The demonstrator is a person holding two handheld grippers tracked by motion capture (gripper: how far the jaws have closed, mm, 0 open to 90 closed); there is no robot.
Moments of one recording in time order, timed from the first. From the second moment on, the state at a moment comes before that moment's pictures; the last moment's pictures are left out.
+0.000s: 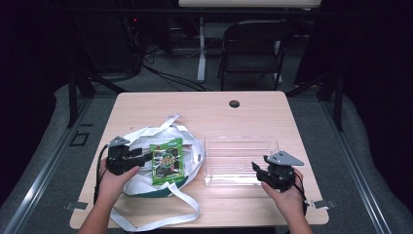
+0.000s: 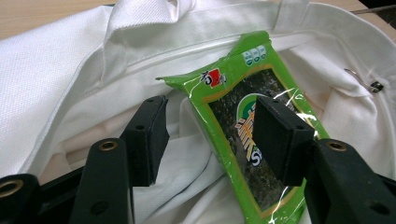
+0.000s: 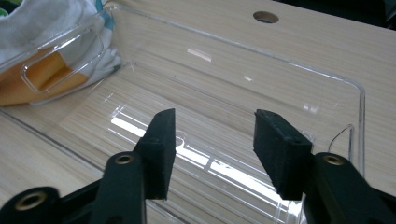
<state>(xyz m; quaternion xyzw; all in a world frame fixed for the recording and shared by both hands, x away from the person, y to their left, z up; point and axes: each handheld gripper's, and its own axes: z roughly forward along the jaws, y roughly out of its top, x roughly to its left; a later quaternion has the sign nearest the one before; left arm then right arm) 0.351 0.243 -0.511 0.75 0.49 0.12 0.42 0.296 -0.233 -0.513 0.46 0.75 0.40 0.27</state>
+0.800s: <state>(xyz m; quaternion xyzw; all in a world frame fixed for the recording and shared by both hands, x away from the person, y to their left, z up) 0.365 0.237 -0.506 0.74 0.52 0.09 0.42 0.297 -0.236 -0.501 0.46 0.73 0.42 0.28</state>
